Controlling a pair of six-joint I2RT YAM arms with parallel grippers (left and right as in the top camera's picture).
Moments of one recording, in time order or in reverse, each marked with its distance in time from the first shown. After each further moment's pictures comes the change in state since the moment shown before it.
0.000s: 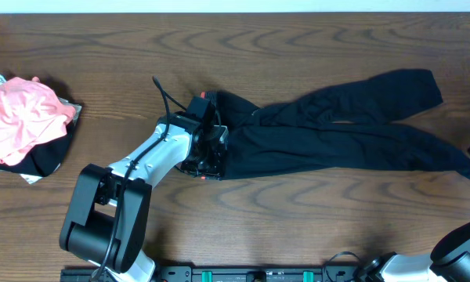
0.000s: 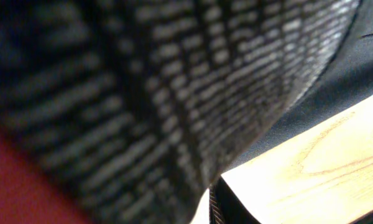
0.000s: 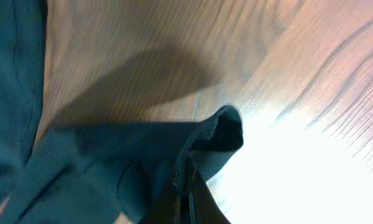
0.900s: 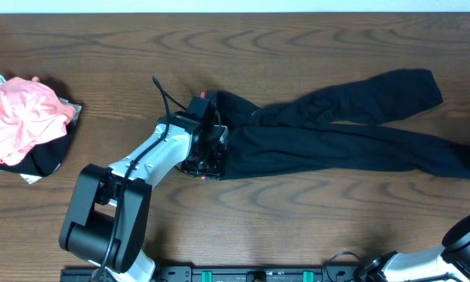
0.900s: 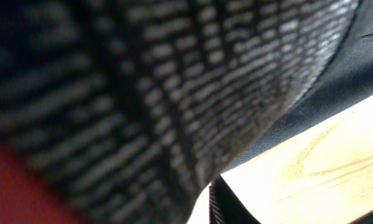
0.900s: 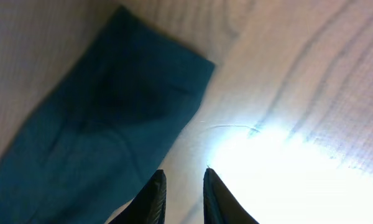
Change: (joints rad) left arm 0.000 0.000 0.000 0.000 0.000 0.000; right arm -0.024 0.103 -0.068 0.125 0.097 0.058
